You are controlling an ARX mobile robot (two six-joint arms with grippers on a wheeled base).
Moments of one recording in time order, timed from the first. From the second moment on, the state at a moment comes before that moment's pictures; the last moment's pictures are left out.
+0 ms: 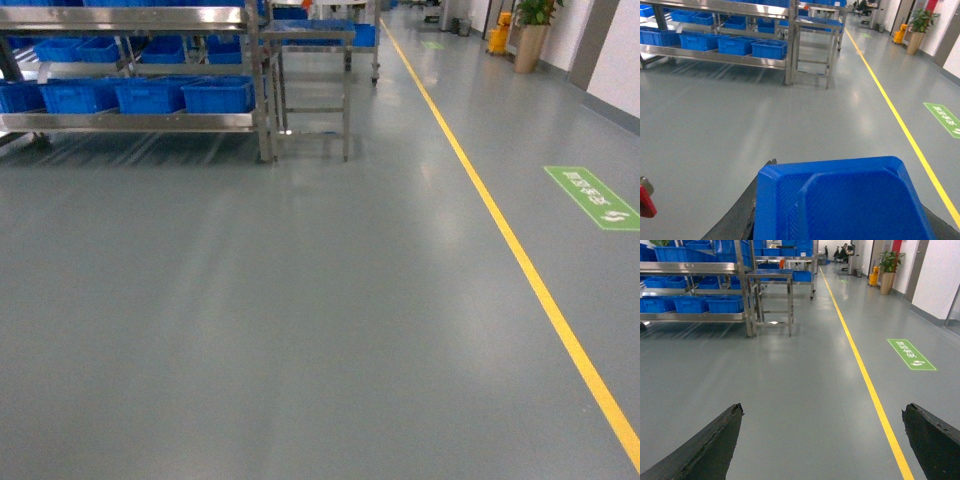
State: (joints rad) left arm -0.58 0.25 0.12 0.06 -0.63 -0.13; right arm 0.00 0.00 0.01 -0.01 0.00 0.00
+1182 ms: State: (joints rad) left arm -0.58 0.25 0.12 0.06 -0.63 -0.13; right arm 0.00 0.00 0.01 -0.01 0.00 0.00
